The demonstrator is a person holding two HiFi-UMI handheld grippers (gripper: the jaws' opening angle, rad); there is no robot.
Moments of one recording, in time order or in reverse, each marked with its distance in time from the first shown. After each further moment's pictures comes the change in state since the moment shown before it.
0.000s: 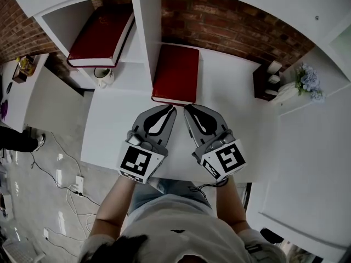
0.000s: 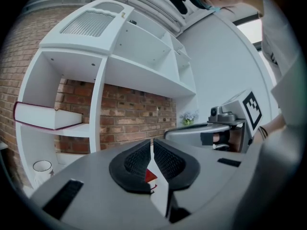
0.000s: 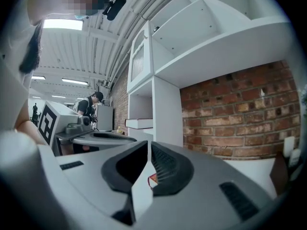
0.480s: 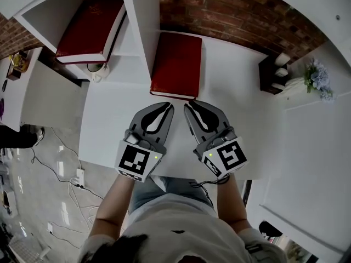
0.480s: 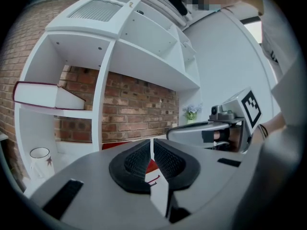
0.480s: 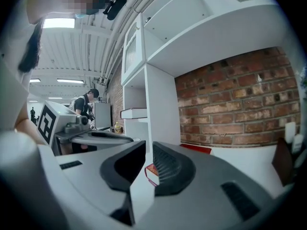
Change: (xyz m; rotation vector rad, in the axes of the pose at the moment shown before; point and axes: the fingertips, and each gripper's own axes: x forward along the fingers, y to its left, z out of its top) left arm 0.011 0.015 -0.039 -0.049 0.073 0.009; right arm 0.014 -0.016 -0.038 0.053 0.065 -0.013
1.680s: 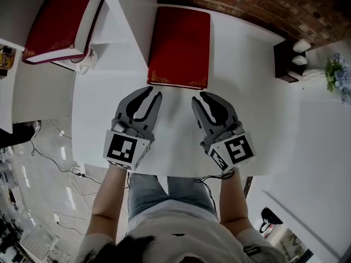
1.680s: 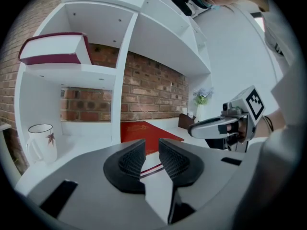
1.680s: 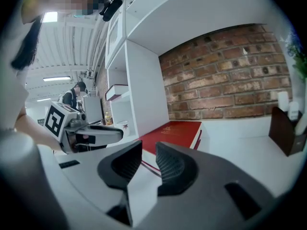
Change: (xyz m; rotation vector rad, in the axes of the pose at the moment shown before) left arm 0.022 0.064 -0.083 -0.027 0.122 0.041; right arm 0.021 -0.042 -0.087 0.099 0.124 -0.081
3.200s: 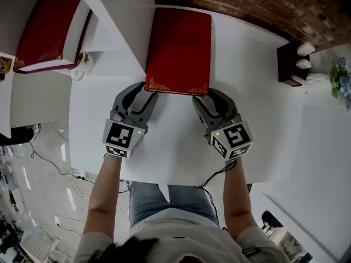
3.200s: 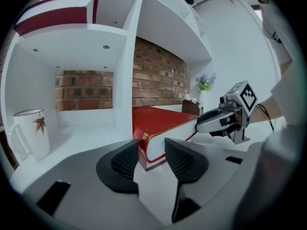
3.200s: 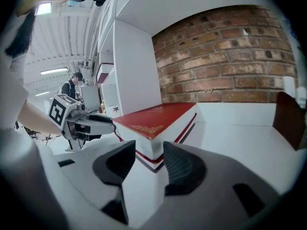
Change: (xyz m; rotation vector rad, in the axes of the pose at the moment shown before) left arm 0.036 0.036 -0.059 0.041 0.099 -0.021; right arm 0.032 -0.048 -0.063 -0.005 0.132 -0.011
